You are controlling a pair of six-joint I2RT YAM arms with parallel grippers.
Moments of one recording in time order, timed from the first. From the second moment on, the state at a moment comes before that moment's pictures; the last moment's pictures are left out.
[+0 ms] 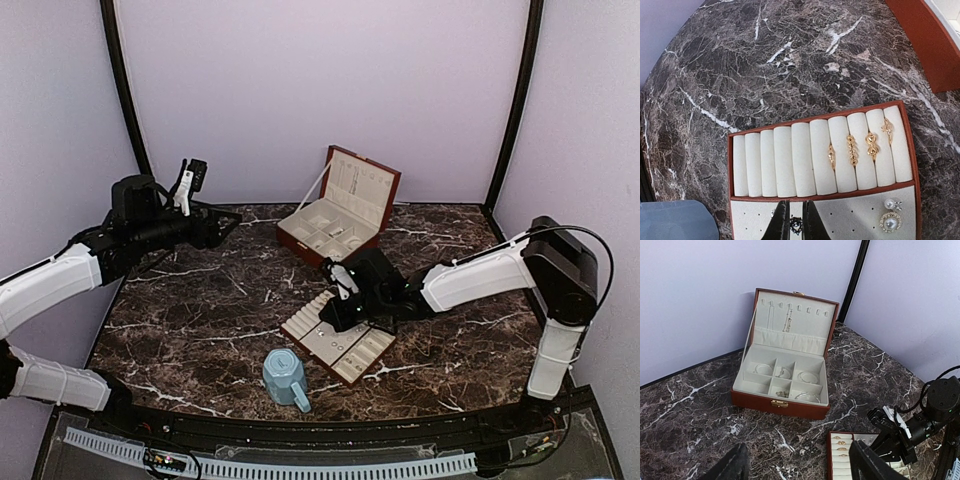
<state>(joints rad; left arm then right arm) -0.42 1.15 0.87 0.01 0.32 -0.11 0.97 1.84 1.02 0.07 -0.11 0.39</state>
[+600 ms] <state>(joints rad) -0.42 1.16 0.87 -0.01 0.32 -0.11 0.98 1.86 1.06 -0.01 -0.04 0.36</state>
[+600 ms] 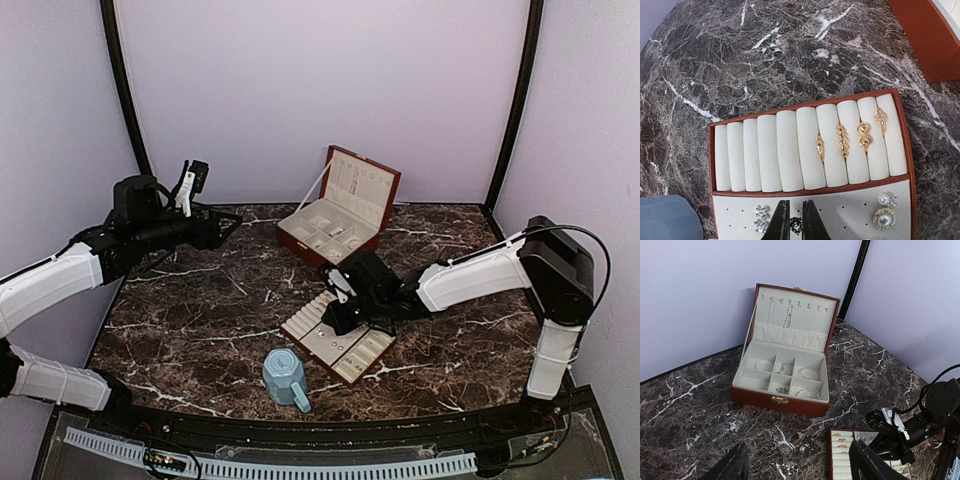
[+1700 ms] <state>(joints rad) -0.42 1.16 0.88 -0.01 0.32 -0.11 1.00 1.90 1.11 -0.05 0.04 0.33</state>
